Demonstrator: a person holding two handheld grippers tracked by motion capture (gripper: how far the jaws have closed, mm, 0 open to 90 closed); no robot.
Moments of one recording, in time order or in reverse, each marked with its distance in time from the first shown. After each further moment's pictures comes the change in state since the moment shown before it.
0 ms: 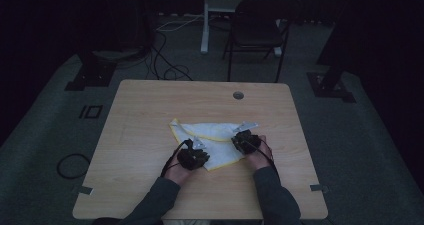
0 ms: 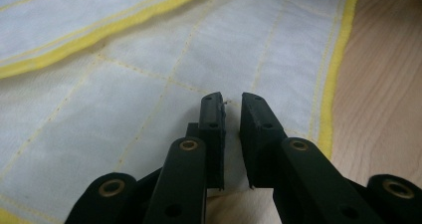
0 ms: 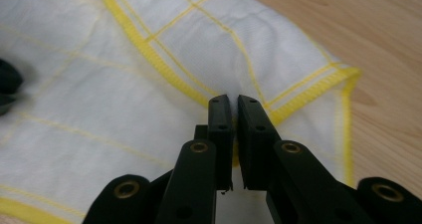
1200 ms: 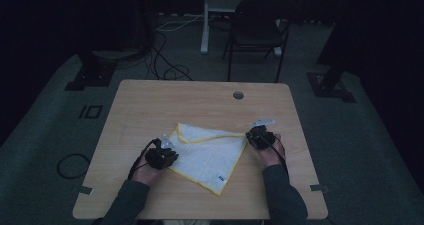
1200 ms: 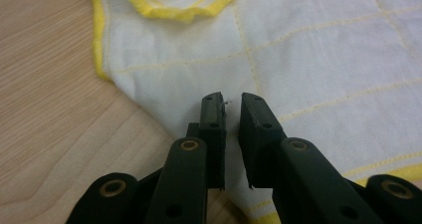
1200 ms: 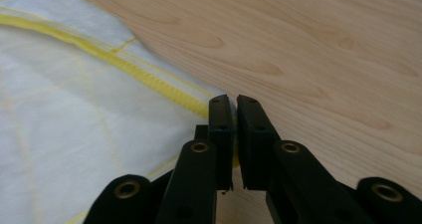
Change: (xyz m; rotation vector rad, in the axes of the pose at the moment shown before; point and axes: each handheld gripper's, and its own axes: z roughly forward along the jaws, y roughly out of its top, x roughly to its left) left arm 0.056 -0.044 -0.053 0.082 0.144 -0.043; right arm -0.039 -0.014 -0.013 -0.002 -0.098 0.140
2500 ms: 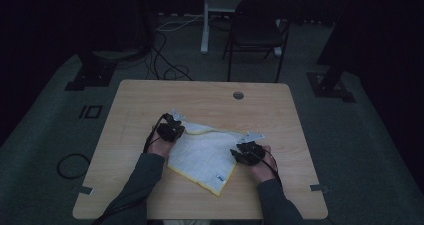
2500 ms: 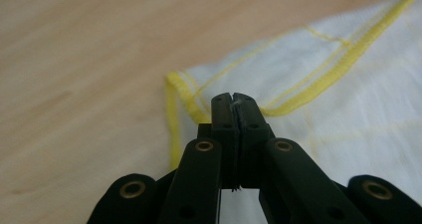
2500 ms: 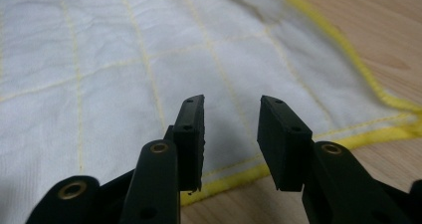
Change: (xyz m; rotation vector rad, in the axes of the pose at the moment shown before) left arm 0.033 0.078 0.029 -0.069 0.132 -0.075; right arm 0.052 -0.023 -0.011 -0.034 0.176 -0.116
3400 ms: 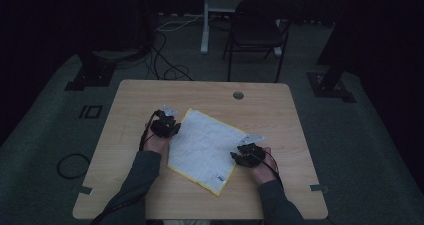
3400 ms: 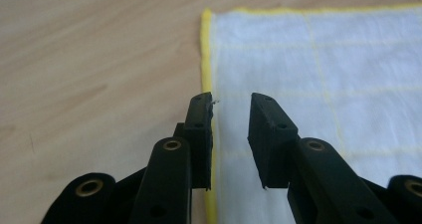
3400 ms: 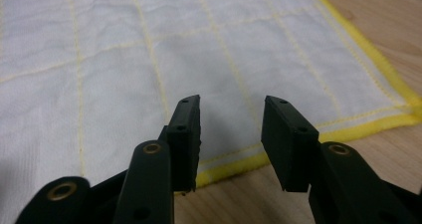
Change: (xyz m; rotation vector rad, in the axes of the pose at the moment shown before) left arm 0.019 -0.009 -0.006 -0.032 0.011 -0.084; right arm 0.000 -0.007 0.002 0.023 0.016 -0.010
